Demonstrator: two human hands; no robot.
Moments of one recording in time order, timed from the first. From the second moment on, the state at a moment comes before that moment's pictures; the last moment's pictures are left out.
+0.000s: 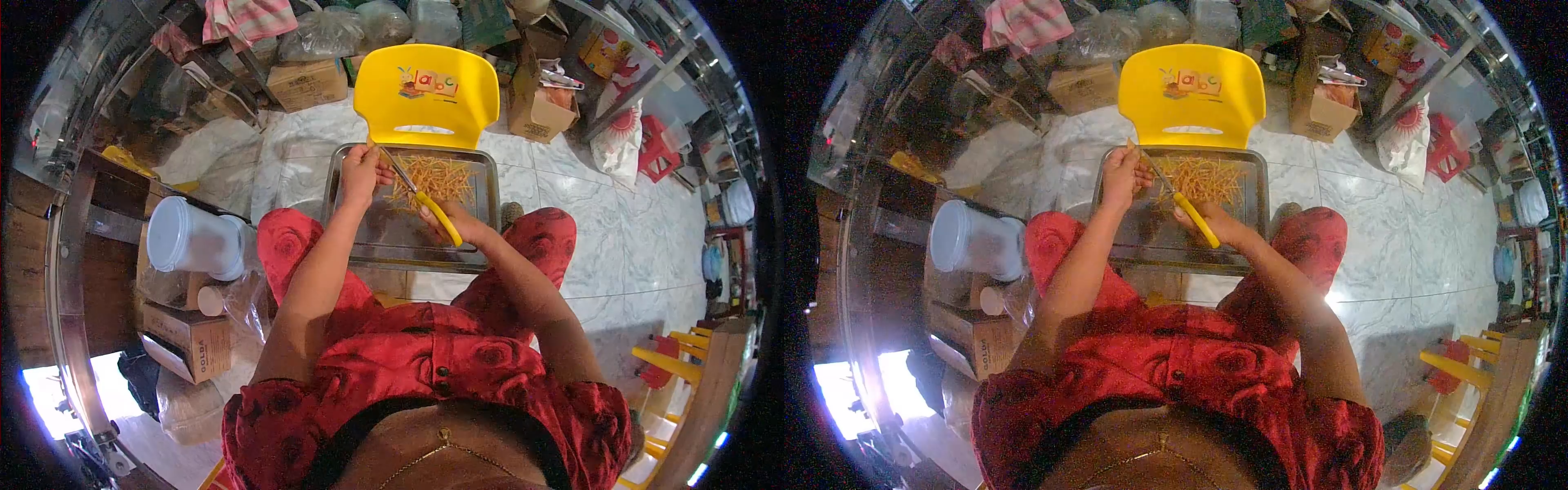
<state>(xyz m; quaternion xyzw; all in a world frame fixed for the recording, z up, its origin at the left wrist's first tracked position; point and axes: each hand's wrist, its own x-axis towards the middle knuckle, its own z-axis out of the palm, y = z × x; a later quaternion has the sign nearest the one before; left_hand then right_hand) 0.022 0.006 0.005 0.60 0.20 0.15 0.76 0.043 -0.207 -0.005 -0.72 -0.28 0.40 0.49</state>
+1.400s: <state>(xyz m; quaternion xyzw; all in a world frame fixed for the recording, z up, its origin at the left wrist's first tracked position) 0.022 0.005 -0.004 0.58 0.19 0.16 0.78 0.048 -0.207 -0.003 -0.76 -0.35 0.38 0.39</state>
